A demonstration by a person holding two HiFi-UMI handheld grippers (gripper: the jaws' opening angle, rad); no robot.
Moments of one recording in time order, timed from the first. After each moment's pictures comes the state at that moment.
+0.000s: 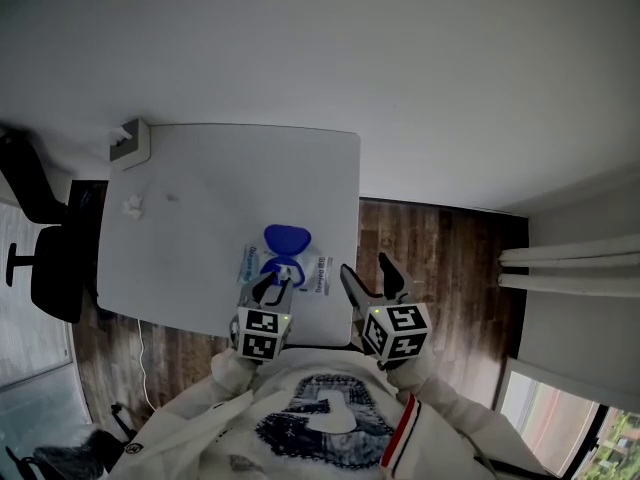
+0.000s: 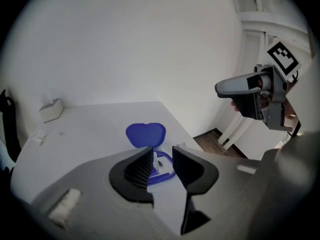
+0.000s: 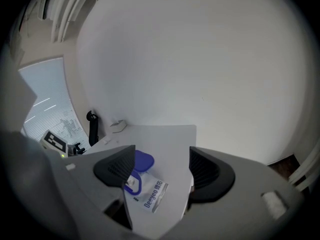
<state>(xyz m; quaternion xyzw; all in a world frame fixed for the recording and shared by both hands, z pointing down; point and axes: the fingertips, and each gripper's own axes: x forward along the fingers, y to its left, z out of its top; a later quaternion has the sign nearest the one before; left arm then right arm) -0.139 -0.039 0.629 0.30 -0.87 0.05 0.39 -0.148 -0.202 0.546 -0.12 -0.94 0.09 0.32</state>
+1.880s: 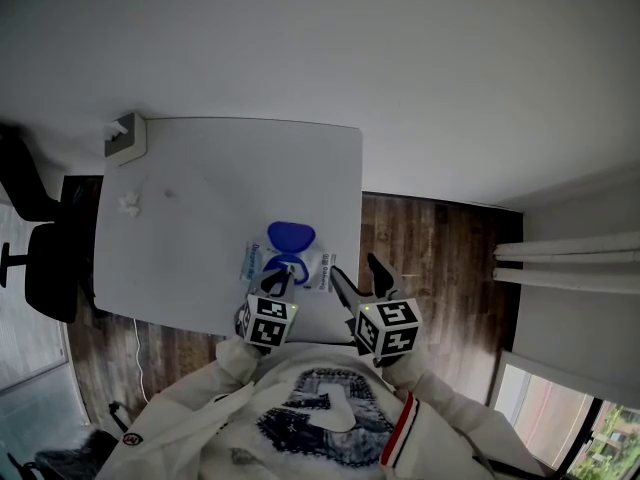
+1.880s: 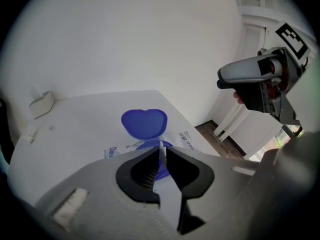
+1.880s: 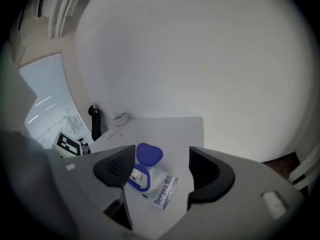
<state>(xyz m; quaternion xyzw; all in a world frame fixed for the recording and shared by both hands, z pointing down) -0.137 -0.042 0.670 0.33 -0.84 0.06 0.44 -0.146 -0.169 0.564 -0.13 -0.92 0.09 0.36</state>
